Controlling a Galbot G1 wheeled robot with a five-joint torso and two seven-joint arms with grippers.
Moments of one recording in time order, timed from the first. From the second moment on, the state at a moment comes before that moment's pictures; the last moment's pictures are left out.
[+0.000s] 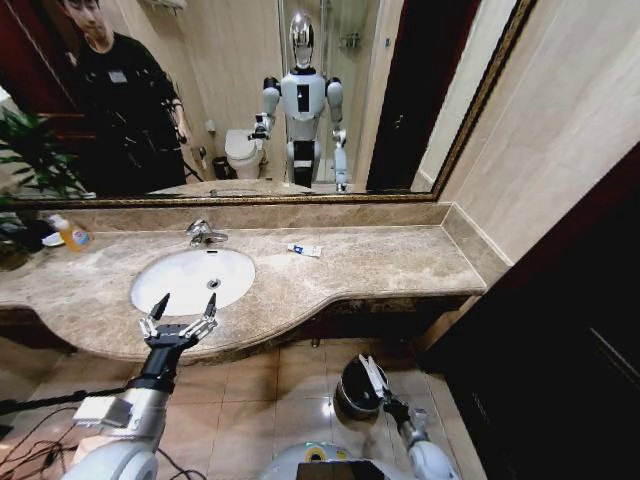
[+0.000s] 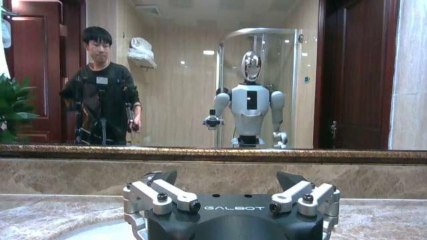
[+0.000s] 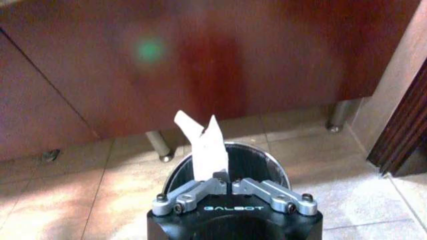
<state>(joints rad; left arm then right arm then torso) 1.84 -1.36 -0.82 -2.47 -0.37 0.04 0.05 -1.35 1.37 0.45 1.06 0.38 0.14 -0.13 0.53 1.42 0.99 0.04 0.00</state>
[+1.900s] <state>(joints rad) 1.84 -1.36 -0.82 -2.47 -0.37 0.04 0.05 -1.45 1.37 0.46 1.35 0.37 0.18 -0.07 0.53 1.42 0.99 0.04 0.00</state>
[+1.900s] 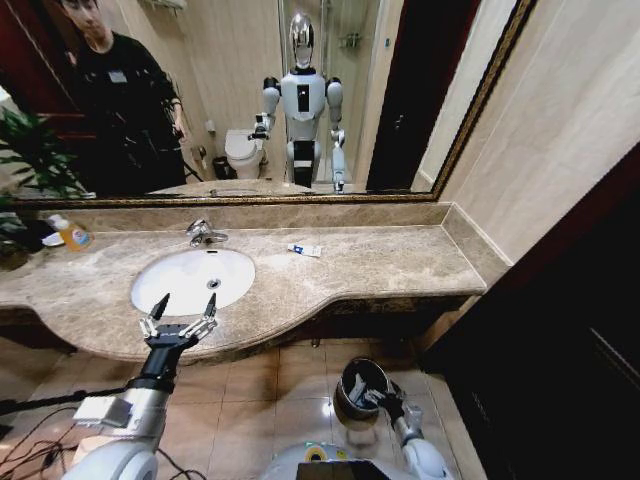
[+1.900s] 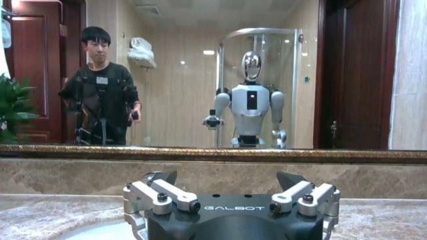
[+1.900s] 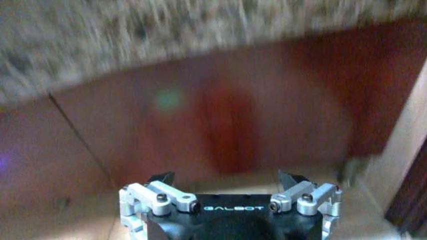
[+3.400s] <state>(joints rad) 1.84 -1.36 -0.82 -2.47 -0.37 0.04 0.05 -0.93 1.16 0.27 1.66 0.44 -0.23 -0.29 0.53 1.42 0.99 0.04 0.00</state>
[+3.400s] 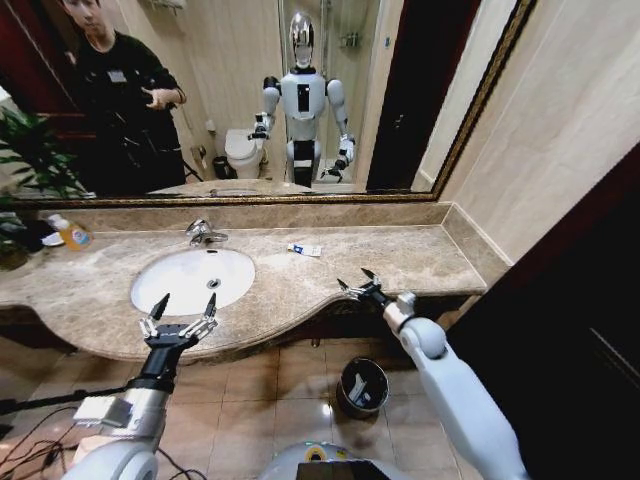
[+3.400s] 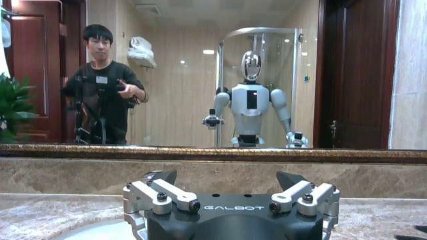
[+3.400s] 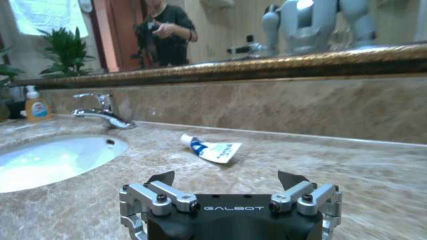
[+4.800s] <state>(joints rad) 1.84 -1.36 -0.82 -2.47 -0.37 0.04 0.05 -0.43 1.34 -0.03 1.11 0.52 -0.24 -0.19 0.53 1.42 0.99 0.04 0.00</state>
